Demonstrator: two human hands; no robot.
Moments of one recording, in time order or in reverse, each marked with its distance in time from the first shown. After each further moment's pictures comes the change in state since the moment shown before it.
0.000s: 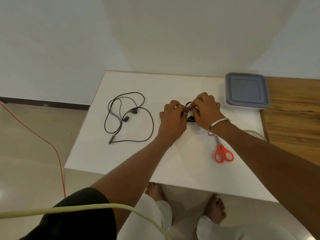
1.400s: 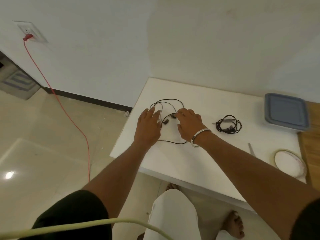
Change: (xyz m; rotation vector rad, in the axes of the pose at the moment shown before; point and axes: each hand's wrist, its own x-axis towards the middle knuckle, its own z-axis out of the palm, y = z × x) left_hand -0.053 -0.143 -0.130 0.371 0.047 -0.126; right_hand 0.002 -0.164 0.038 -0.118 -0.203 -0.291
